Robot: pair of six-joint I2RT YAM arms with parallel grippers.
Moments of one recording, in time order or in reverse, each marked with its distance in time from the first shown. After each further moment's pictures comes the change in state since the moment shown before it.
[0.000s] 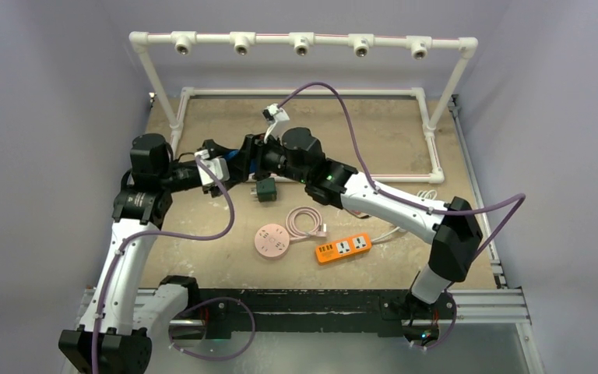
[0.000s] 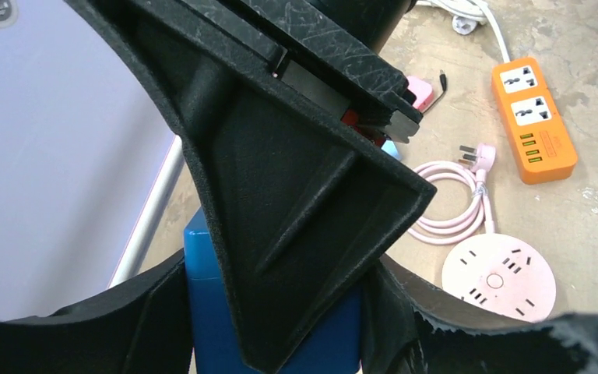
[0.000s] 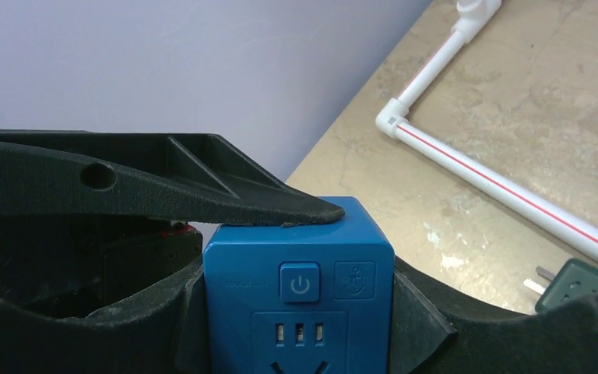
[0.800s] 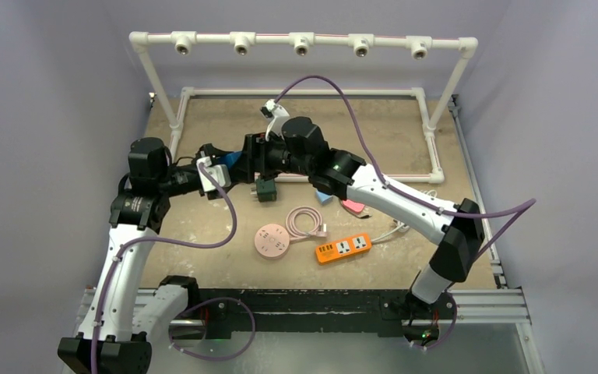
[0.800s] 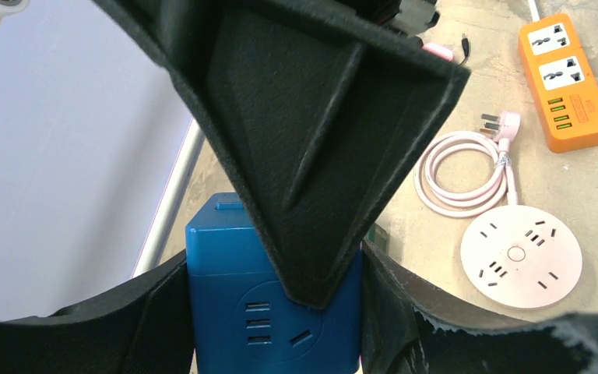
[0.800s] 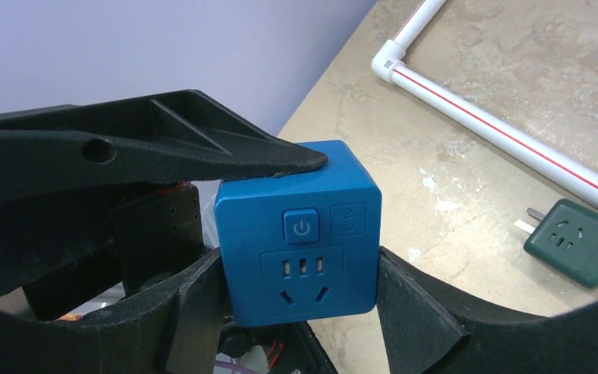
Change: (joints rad) left arm -0.007 -0.023 0.006 -0.073 -0.061 0.107; right arm -0.029 -0.019 0.115 -0.294 -0.089 -0.002
